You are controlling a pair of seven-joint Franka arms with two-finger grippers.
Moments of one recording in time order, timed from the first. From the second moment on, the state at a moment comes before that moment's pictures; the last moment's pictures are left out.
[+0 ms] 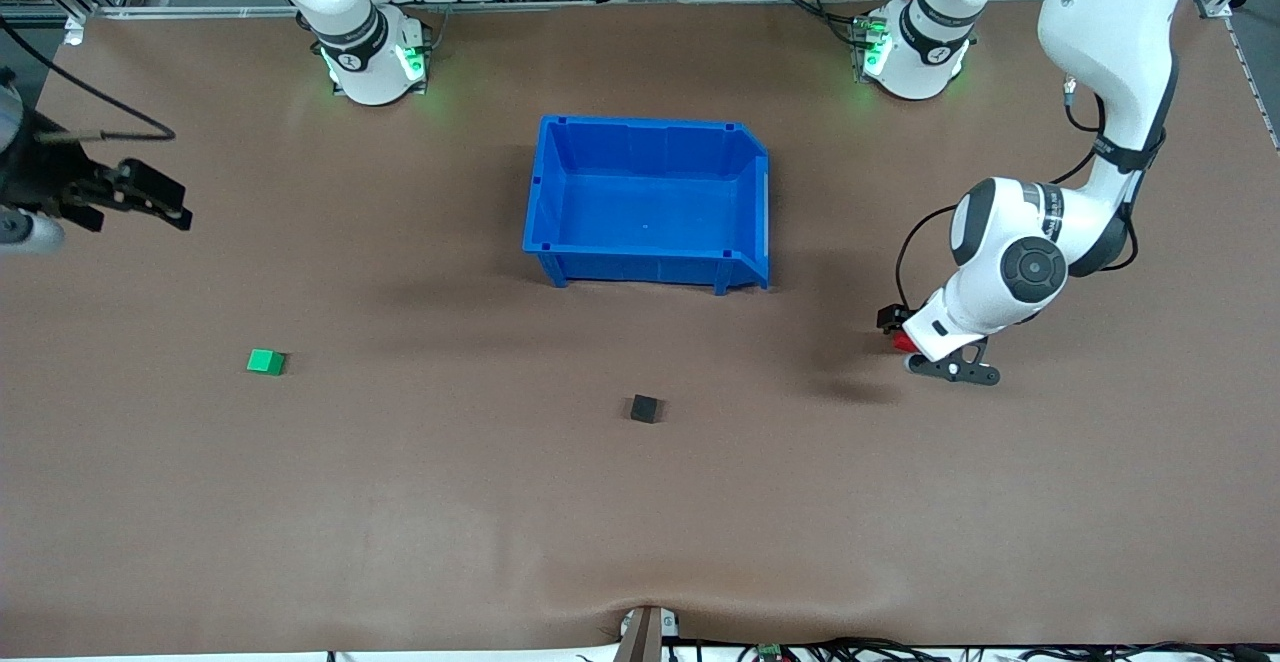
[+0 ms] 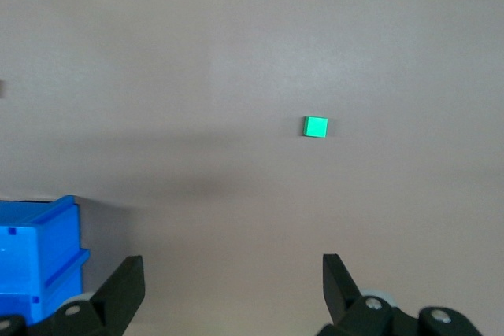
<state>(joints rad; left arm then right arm) -0.09 0.44 -0.09 -2.05 0.10 2.43 -0.04 -0.12 0.06 0.16 -1.52 -0.01 1.53 0.03</state>
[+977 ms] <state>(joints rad) -0.10 0.48 -0.09 -2.05 0.10 2.46 -0.04 -0.22 0.26 0.15 -1.53 -0.03 1.51 0.03</state>
